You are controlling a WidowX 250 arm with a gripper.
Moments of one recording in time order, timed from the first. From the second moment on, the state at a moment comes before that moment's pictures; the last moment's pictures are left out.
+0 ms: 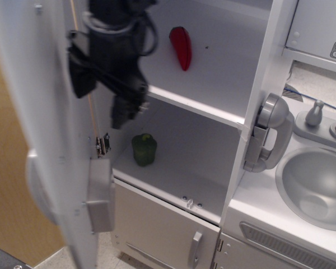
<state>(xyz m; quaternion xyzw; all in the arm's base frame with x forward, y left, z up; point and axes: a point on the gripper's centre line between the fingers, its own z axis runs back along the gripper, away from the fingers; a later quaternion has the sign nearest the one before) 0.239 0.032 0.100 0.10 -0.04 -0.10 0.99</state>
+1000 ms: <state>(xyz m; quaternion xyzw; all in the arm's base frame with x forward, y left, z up) 0.250 0.110 0.111 0.09 -0.06 -0.07 0.99</state>
